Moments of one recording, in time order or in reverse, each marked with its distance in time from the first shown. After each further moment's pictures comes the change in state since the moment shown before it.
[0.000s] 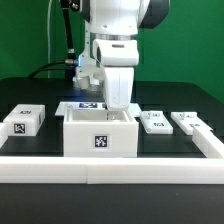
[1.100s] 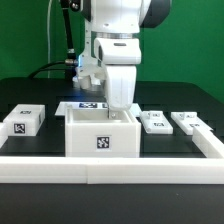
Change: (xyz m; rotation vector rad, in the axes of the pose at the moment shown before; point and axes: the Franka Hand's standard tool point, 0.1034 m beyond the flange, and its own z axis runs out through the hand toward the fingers) arm 0.007 0.020 -0.003 -0.016 0.001 -0.014
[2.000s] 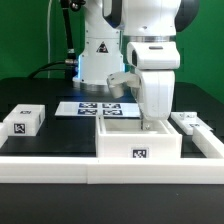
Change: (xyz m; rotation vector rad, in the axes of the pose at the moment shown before) arm 0.048 0.055 0.001 -0.047 0.031 0.073
